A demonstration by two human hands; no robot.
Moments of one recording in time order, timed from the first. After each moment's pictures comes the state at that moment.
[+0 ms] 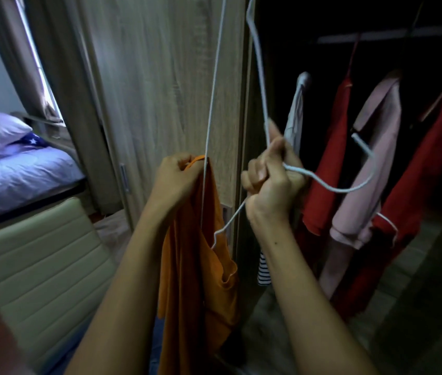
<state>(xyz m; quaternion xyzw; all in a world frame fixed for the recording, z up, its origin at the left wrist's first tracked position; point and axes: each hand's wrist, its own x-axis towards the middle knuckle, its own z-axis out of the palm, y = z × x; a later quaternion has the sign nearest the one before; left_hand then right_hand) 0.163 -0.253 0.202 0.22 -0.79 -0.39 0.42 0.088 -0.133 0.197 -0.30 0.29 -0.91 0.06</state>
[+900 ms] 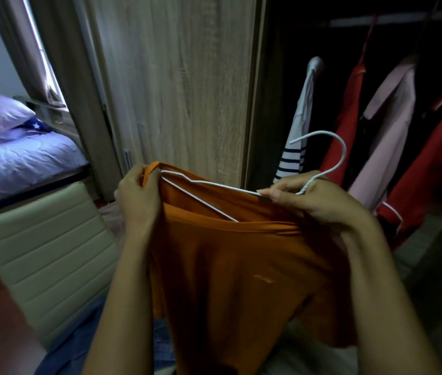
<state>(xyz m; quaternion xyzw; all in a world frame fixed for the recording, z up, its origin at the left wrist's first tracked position) 0.207 -0.286 0.144 0.38 -0.68 -0.28 0.57 0.029 -0.054 0.191 -0.55 0.69 -0.45 0.16</state>
